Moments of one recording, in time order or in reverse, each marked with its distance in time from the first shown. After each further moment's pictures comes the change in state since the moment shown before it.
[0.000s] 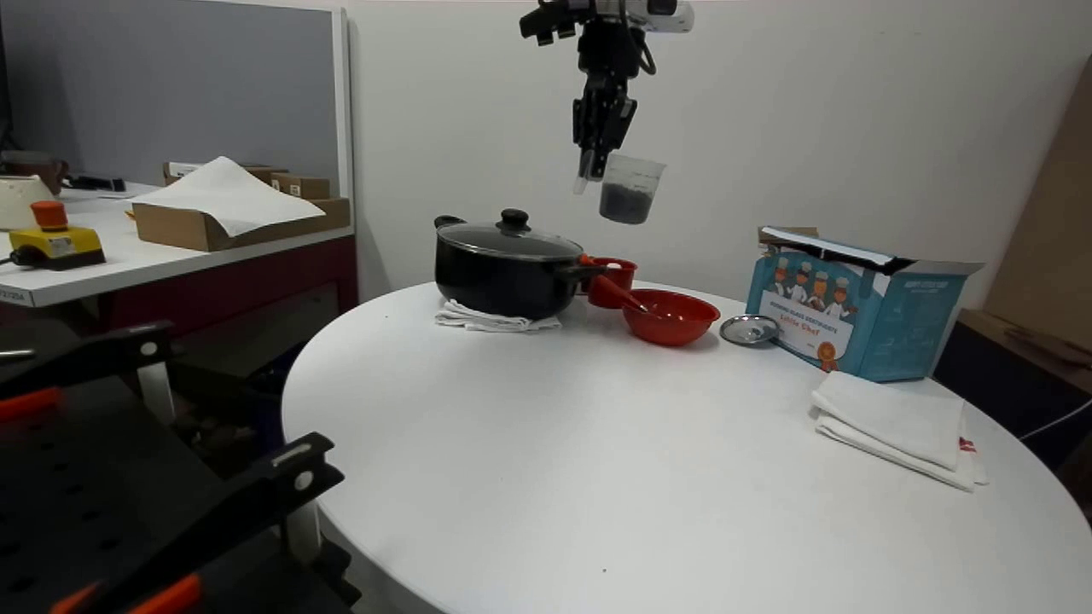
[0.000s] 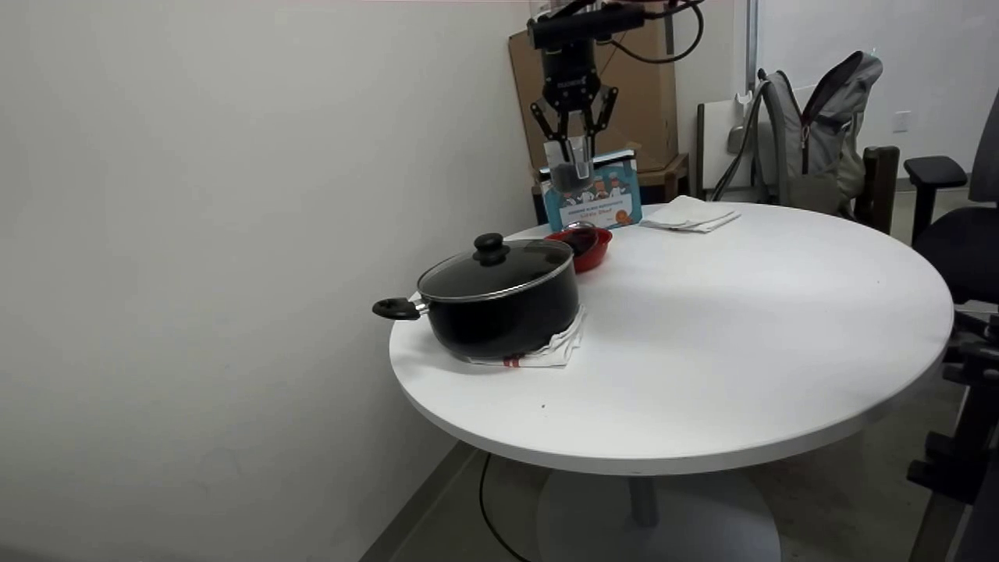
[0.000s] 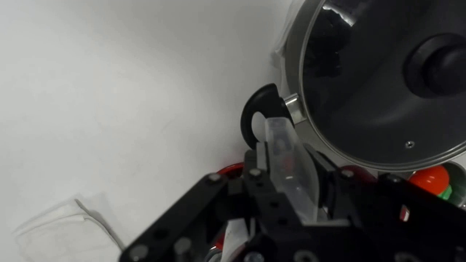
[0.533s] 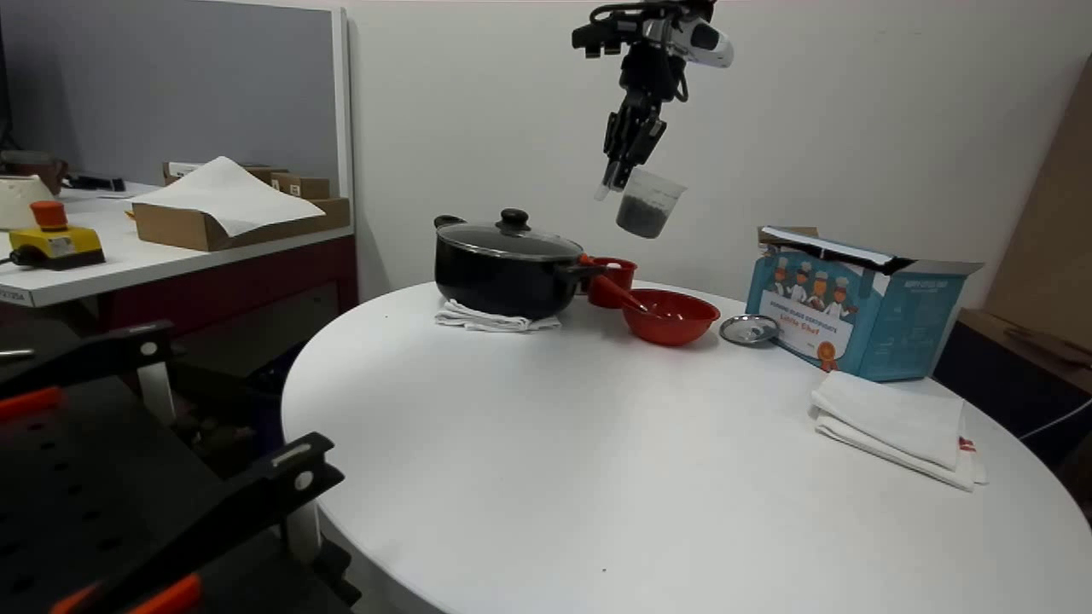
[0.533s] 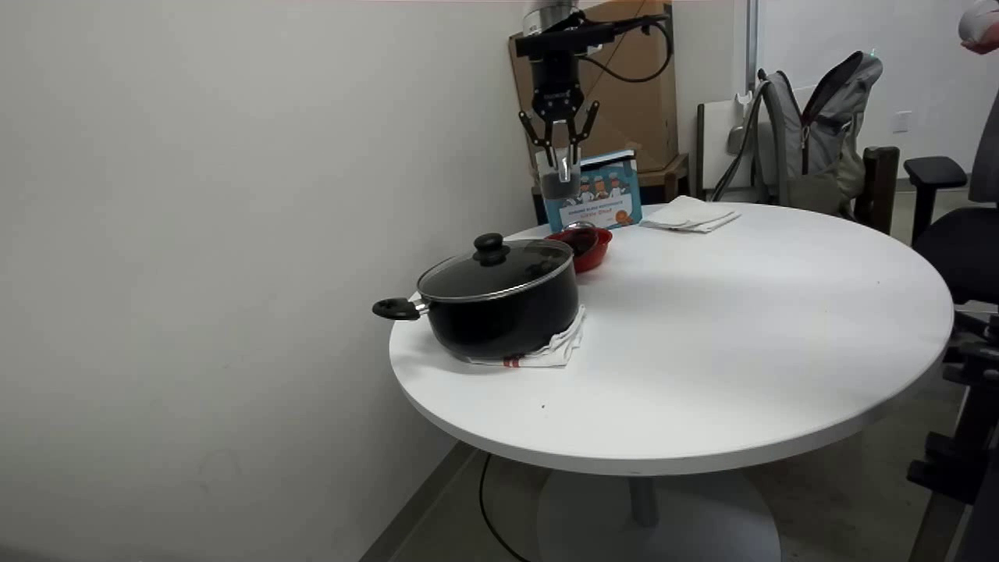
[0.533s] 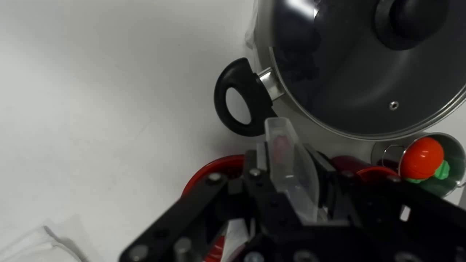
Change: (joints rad) arm -0.093 0.248 0.026 0.399 0.134 -0.259 -0.024
